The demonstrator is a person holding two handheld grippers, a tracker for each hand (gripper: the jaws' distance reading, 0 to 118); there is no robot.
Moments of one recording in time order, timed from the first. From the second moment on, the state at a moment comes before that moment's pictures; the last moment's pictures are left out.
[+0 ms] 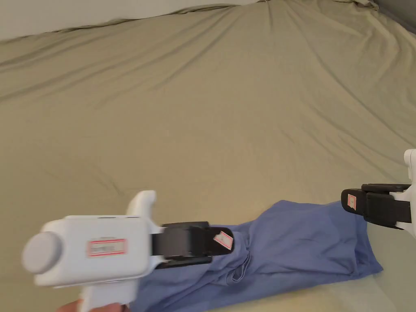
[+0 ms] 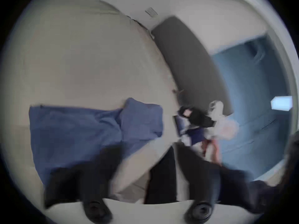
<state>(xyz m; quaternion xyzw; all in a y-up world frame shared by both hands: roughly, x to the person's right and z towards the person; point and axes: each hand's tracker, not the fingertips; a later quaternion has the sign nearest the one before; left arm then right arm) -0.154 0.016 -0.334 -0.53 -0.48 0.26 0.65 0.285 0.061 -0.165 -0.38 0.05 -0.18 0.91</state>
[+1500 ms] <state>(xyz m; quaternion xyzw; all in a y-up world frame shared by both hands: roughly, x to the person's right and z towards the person) -0.064 0.023 -0.350 -0.59 -0.21 -0.03 0.78 0.303 0.044 -0.149 -0.37 0.09 -0.22 0.90</state>
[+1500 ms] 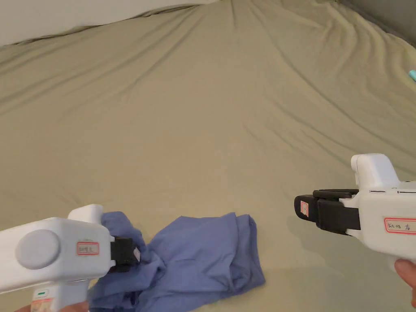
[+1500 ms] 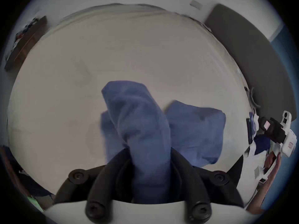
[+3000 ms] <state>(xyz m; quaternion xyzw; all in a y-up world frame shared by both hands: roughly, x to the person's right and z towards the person) -0.096 0.078 -0.292 -0.41 -0.27 -0.04 0.87 0.198 0.041 -0.215 -0.44 0.13 -0.06 0.89</state>
